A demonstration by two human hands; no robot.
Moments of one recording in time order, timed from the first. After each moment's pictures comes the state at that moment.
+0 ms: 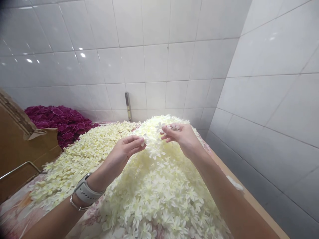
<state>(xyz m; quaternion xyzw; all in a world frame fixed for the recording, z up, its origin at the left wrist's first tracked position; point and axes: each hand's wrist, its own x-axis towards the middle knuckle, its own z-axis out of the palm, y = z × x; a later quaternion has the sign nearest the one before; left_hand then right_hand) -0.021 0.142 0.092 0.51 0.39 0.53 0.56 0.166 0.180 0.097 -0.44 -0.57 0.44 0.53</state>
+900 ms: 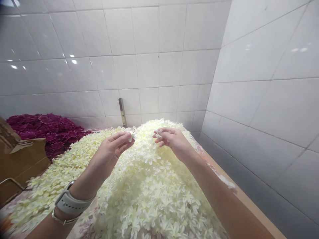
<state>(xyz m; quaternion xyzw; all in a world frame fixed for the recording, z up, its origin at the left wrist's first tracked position) -0.031 0.142 0.117 0.48 0.36 0.58 0.55 0.159 0.176 0.102 -0.42 -0.54 0.50 0.53</state>
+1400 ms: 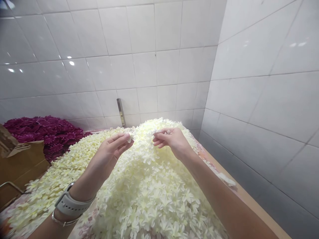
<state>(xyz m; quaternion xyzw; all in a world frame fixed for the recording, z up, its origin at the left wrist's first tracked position) -0.028 0.146 0.111 0.47 0.36 0.58 0.55 0.159 0.179 0.098 -0.45 -0.55 0.47 0.53</state>
